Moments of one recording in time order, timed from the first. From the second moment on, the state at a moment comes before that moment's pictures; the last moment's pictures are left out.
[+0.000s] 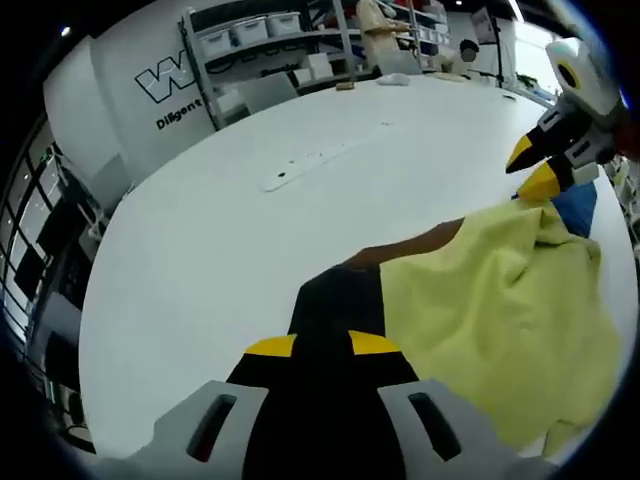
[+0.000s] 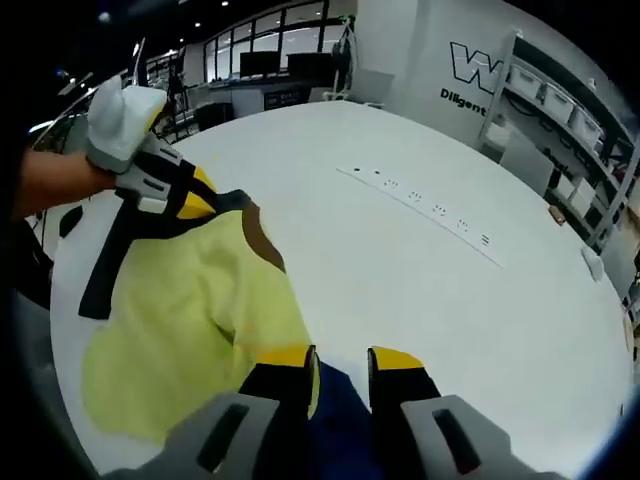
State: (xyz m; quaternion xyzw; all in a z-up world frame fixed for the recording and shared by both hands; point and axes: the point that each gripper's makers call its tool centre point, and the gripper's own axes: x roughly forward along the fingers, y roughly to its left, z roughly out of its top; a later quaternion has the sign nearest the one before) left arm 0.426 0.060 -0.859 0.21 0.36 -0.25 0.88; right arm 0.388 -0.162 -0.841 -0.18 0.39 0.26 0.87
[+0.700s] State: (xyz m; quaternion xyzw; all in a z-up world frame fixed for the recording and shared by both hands) left arm 0.426 0.057 -0.859 0.20 0.35 -0.25 0.88; right arm 0.375 -0.157 -0.858 -0.21 0.41 0.31 0.83
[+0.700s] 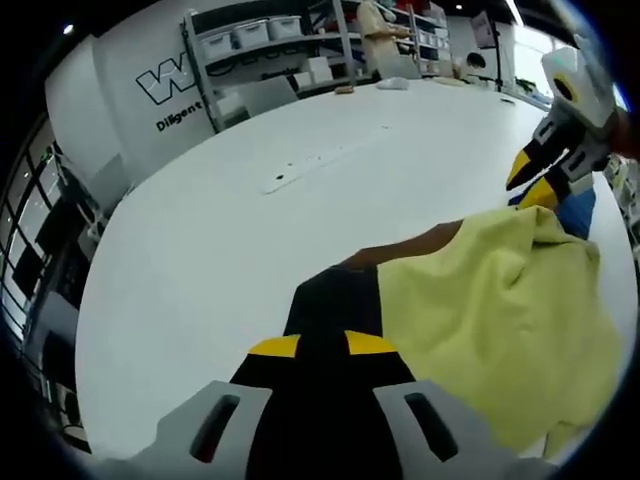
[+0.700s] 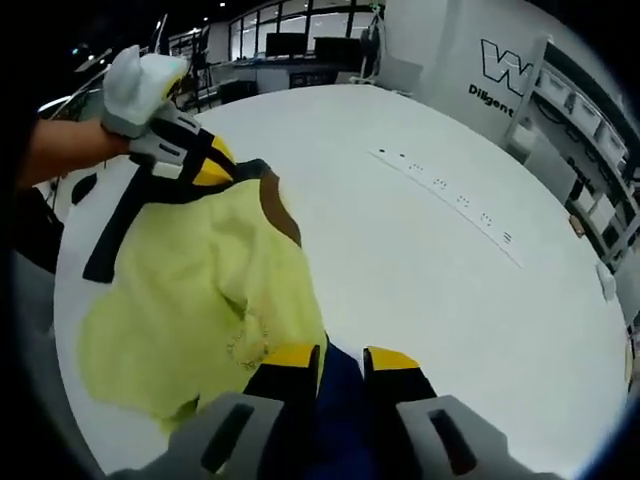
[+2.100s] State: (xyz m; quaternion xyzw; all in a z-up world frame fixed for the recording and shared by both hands) left arm 0.427 0.052 -0.860 0.21 0.33 -0.26 0.88; right arm 0.320 -0.108 -0.827 -0.32 0.26 0.45 0.79
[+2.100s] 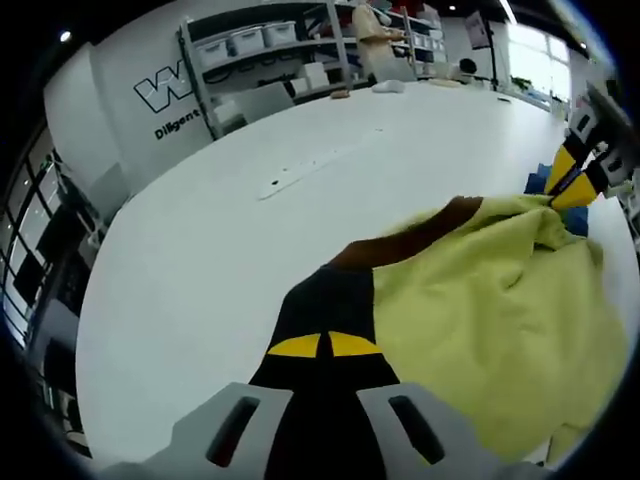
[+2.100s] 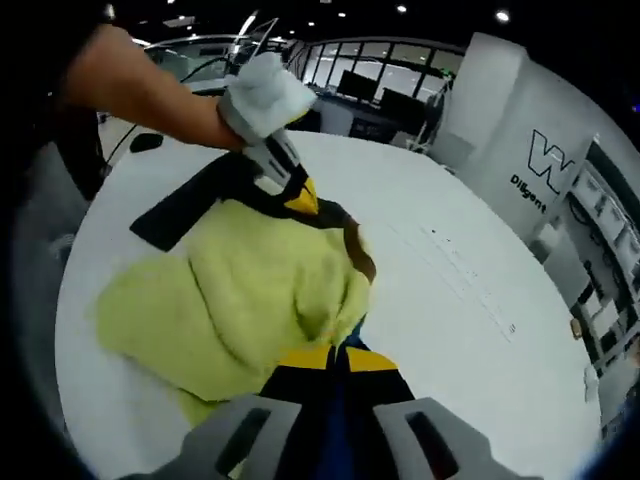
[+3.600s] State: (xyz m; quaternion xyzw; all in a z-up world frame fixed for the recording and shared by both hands) left arm 0.426 0.053 -0.860 0.20 0.32 -0.26 0.89; right arm 0.349 -0.124 -0.855 -0.25 0.40 0.43 0.77
